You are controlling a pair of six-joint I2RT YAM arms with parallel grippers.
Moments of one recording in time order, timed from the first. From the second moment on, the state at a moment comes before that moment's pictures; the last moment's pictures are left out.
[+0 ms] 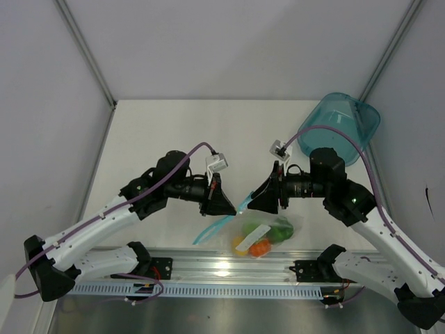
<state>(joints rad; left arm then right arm) -0.85 1.01 0.96 -0.36 0.71 -0.35 0.69 0.87 1.01 -0.46 -0.73 0.35</state>
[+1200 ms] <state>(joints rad) -0.85 1.10 1.14 -0.54 0.75 -0.28 0.63 0.89 1.06 -0.64 -0.68 0.26</state>
